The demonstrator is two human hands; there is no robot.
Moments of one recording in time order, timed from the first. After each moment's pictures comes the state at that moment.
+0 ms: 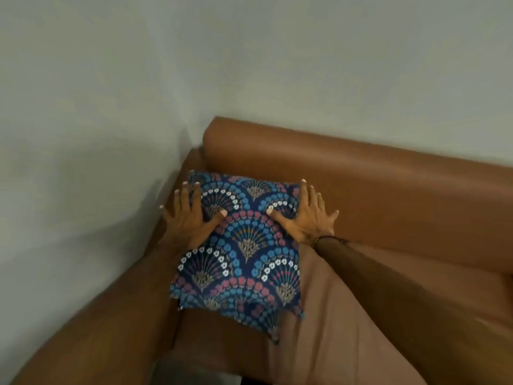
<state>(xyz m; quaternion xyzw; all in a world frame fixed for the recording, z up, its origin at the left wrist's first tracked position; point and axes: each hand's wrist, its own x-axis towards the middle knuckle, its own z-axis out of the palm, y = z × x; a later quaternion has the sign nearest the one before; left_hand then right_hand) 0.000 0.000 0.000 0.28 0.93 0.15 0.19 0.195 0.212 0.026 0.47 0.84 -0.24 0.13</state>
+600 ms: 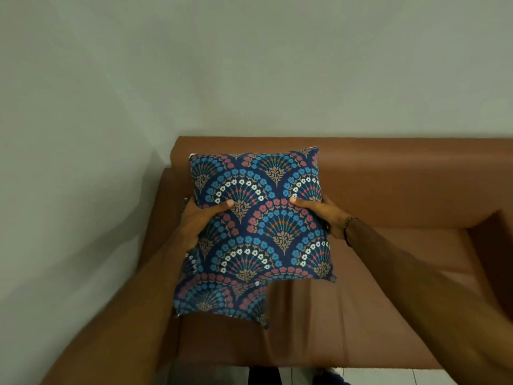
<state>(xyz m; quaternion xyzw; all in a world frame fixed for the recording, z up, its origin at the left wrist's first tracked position) 0.057 0.068 0.080 0.08 0.75 0.51 0.42 0.304 0.276 0.080 0.54 0.48 -0.69 -0.01</state>
